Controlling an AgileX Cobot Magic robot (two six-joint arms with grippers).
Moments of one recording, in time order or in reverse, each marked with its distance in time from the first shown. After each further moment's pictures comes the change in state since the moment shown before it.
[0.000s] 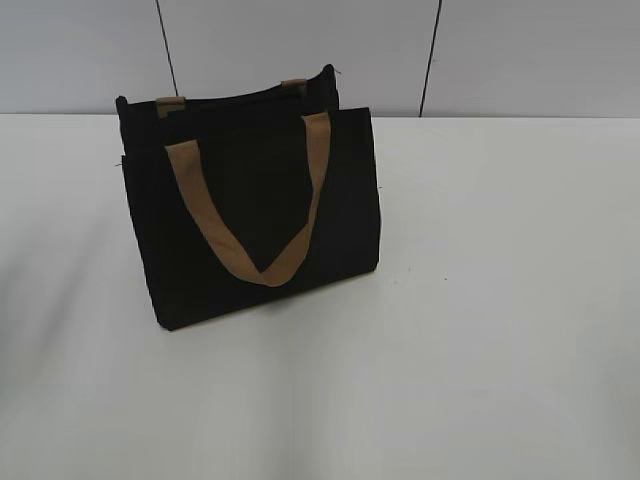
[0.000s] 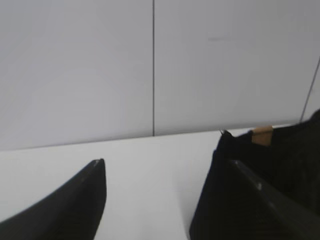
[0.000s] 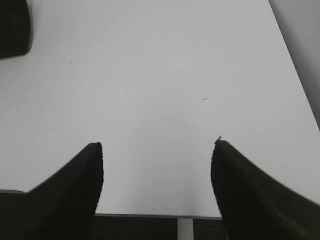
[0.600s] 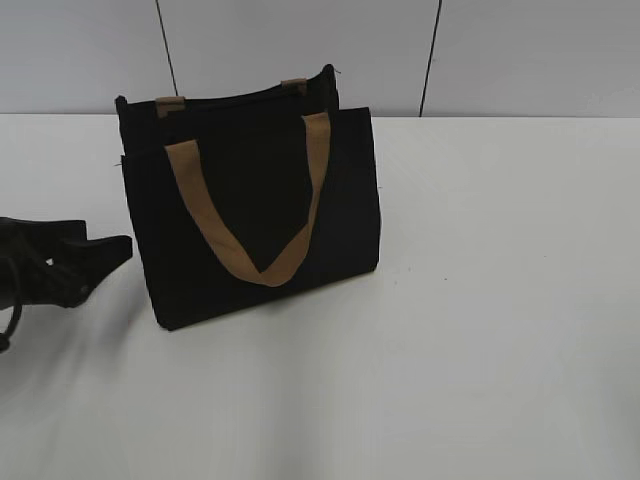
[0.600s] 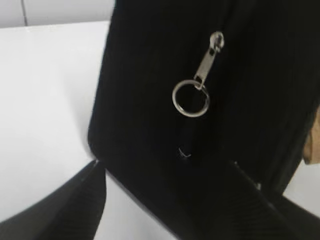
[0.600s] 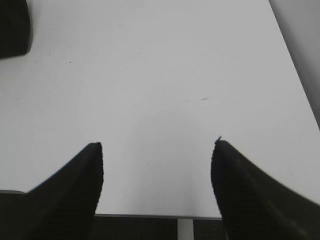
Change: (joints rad) left arm 0.085 0.875 -0.022 0.460 -0.617 -0.177; right arm 0.000 0.000 0.000 0.000 0.000 0.001
